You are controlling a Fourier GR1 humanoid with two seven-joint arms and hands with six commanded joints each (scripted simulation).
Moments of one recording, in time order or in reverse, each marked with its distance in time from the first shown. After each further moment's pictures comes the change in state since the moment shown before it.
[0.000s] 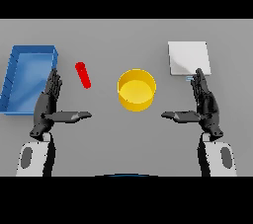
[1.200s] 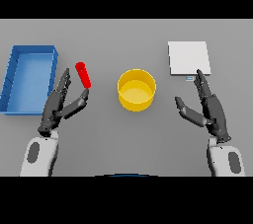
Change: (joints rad) left arm -0.045 0.033 -0.079 0.044 -0.148 0.007 0.045; right arm 0.050 -0.100 0.053 -0.075 0.087 0.054 -0.077
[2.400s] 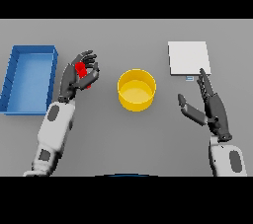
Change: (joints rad) left arm -0.456 -0.048 0.166 0.623 0.000 0.116 -0.235; right arm -0.010 -0.007 -0.012 0.006 0.015 -0.017 0.018
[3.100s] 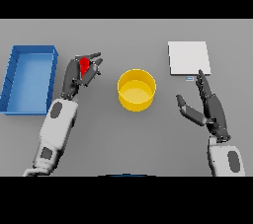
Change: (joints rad) left arm -0.025 -0.005 -0.026 -0.018 -0.019 0.026 -0.046; right arm 0.002 0.005 0.005 0.015 0.011 -0.003 -0.003
